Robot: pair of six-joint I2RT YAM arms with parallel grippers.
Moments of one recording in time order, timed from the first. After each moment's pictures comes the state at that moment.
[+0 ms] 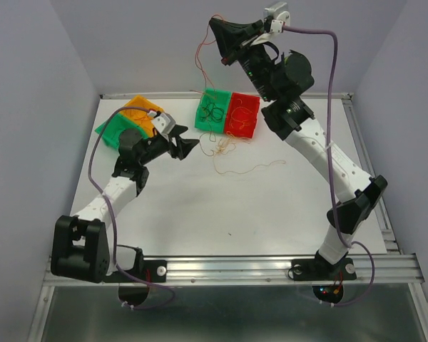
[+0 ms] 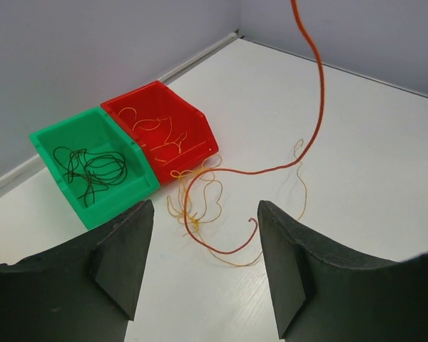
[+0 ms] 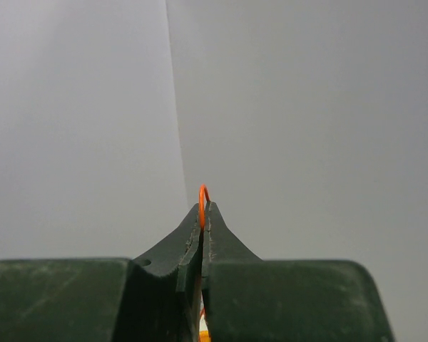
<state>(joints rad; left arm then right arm) -0.20 1.24 0.71 0.58 0.75 -0.02 0.70 1.75 2.03 0.39 -0.04 0.10</state>
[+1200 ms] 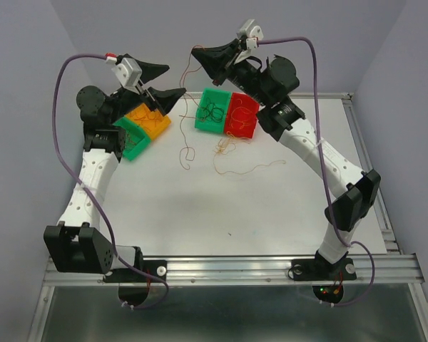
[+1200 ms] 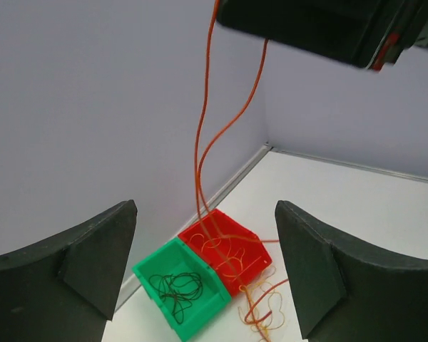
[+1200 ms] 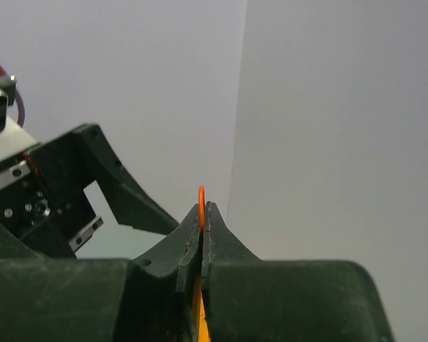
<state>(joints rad) -0.07 1.30 1.26 0.50 0.88 -0.17 0.67 1.79 1.96 0.37 -0.31 0.06</state>
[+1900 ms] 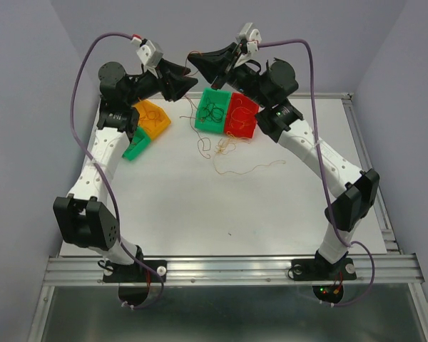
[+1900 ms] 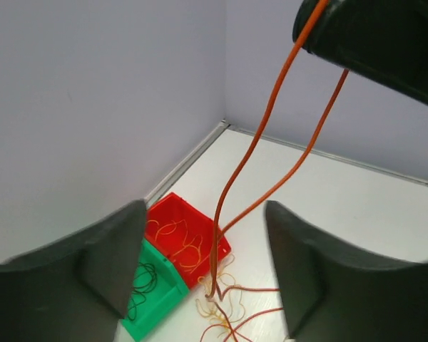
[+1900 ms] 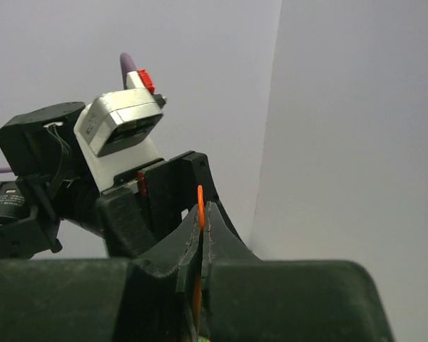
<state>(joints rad) -0.14 1.50 1.48 0.31 0.92 -0.19 0.67 1.78 1.90 0.43 -0.40 0.12</state>
